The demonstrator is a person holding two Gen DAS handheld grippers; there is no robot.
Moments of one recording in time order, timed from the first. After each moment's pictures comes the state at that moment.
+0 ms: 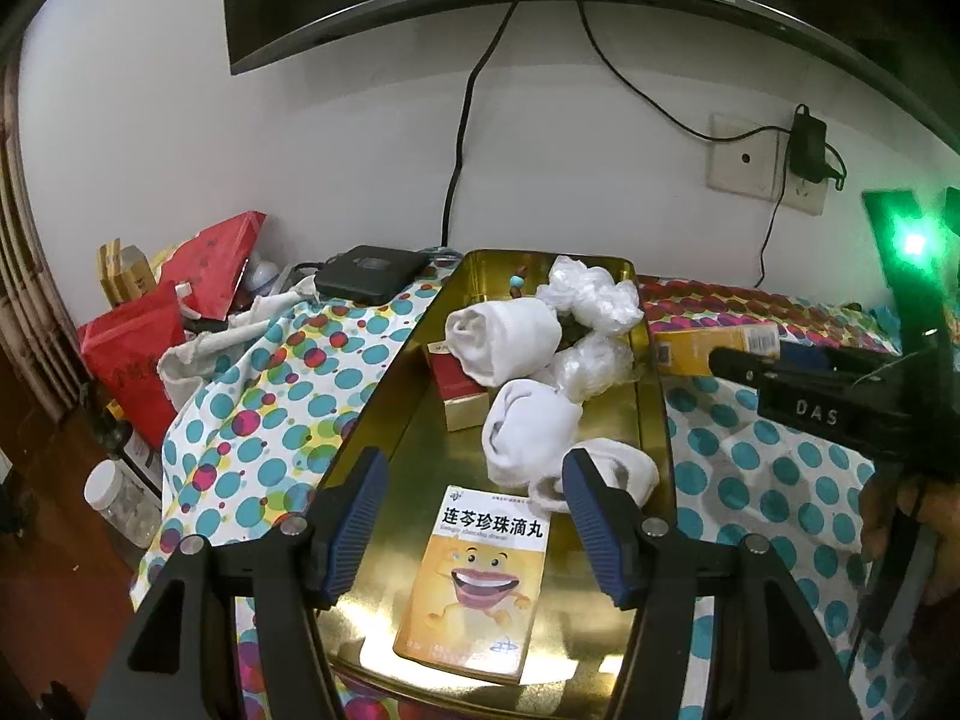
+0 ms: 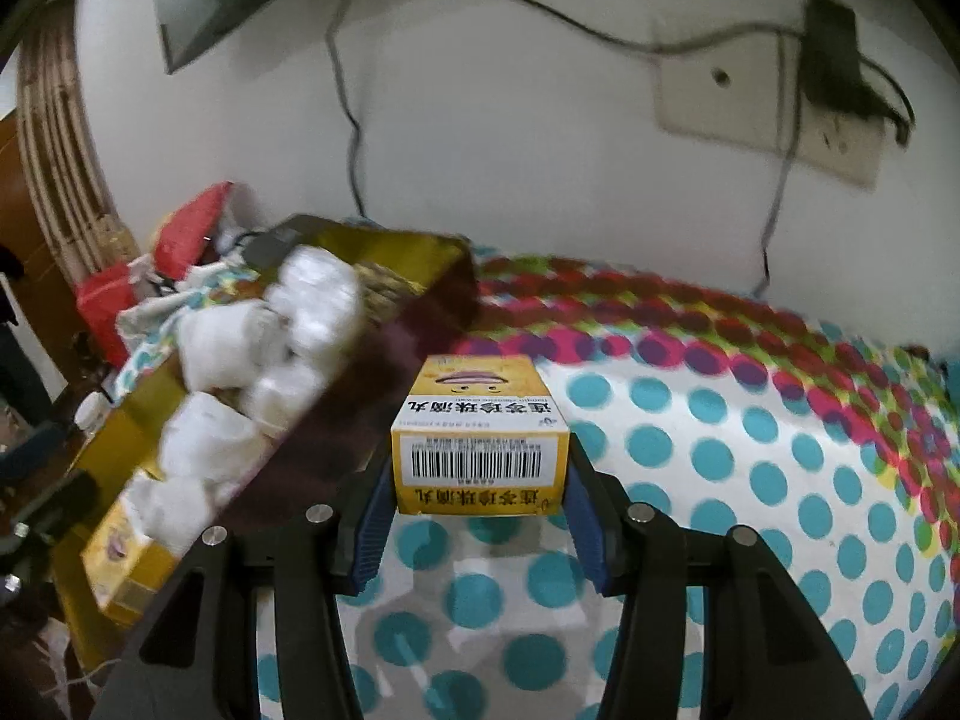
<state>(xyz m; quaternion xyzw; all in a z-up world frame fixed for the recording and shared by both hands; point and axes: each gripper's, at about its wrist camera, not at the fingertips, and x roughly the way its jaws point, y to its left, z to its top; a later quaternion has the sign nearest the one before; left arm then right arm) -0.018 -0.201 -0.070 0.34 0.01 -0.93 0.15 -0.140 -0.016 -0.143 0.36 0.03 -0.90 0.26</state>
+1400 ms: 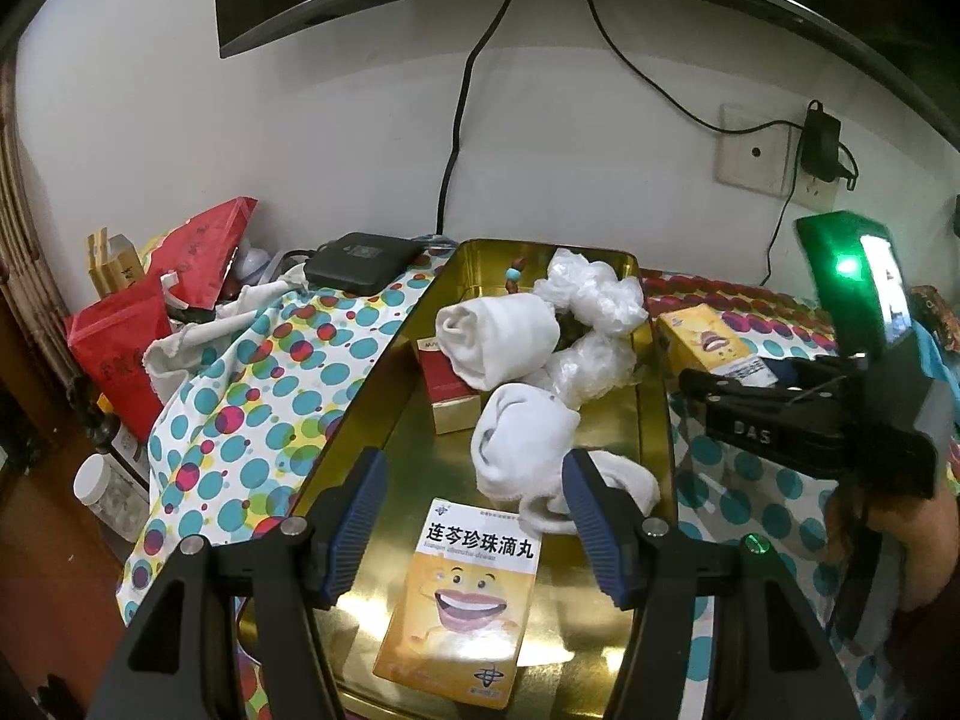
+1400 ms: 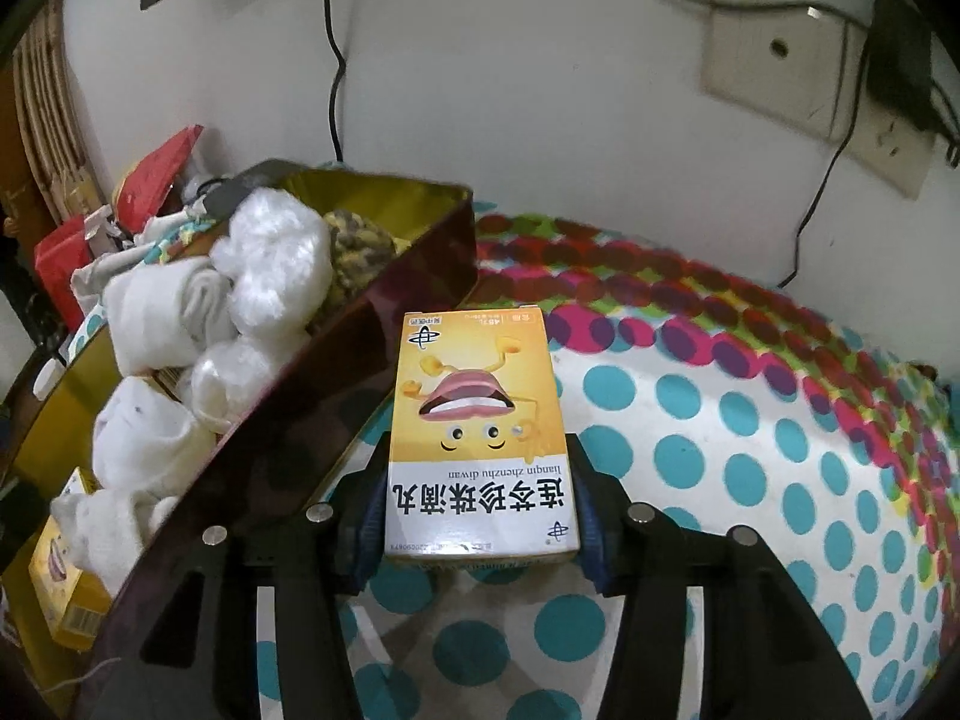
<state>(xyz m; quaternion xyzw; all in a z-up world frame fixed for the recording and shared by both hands) -0.037 -0.203 -0.073 0.35 0.02 -0.92 0.15 -0.170 -0.051 -0.173 0.40 0.08 -0.88 0.22</state>
